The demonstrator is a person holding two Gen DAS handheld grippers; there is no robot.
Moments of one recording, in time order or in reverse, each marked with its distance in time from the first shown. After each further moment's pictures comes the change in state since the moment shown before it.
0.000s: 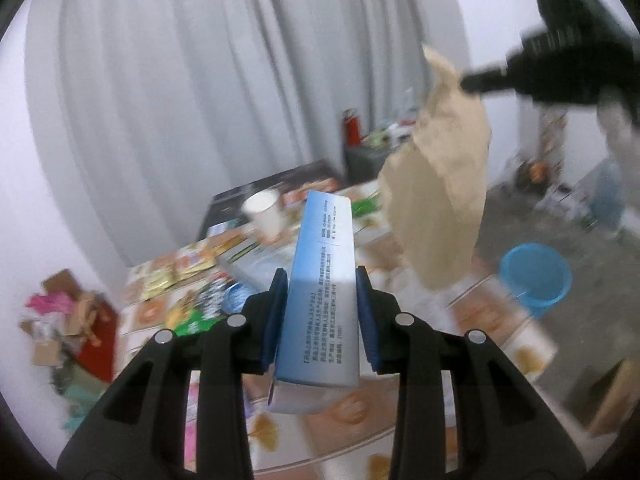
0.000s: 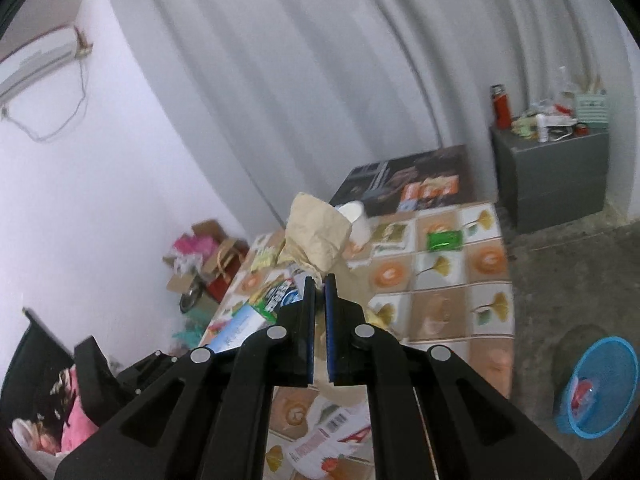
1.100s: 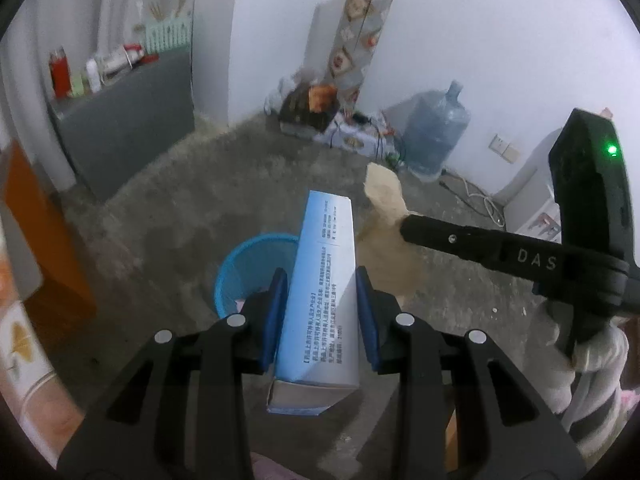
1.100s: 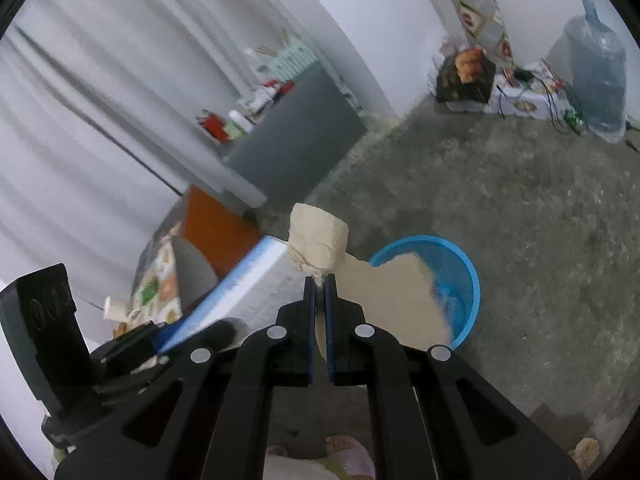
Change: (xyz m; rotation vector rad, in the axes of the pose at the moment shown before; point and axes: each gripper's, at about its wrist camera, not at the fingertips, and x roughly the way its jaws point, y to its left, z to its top) left arm 0.260 -0.437 0.094 0.136 0.378 -0.772; right arm -0.141 -0.391 -0.120 0.606 -0.095 -0.520
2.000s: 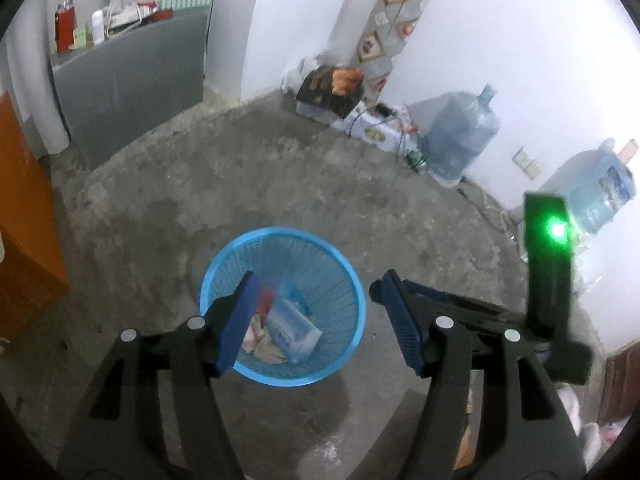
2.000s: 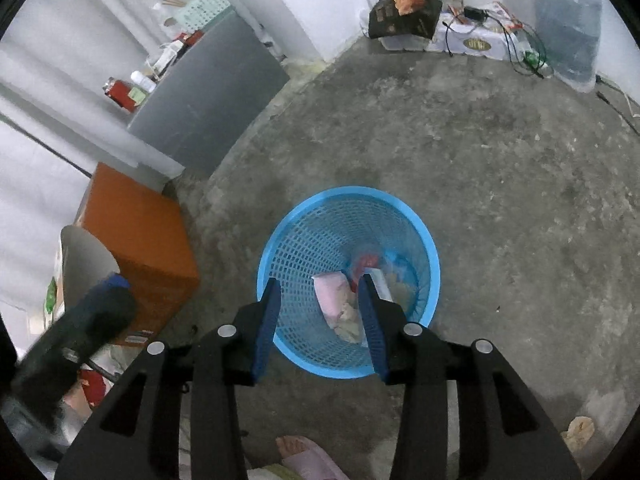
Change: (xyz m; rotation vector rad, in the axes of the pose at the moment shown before) left arm 0.081 0.035 0.003 -0.106 0.004 -0.001; right arm 0.098 -0.059 -0.022 0.060 0.124 -0.210
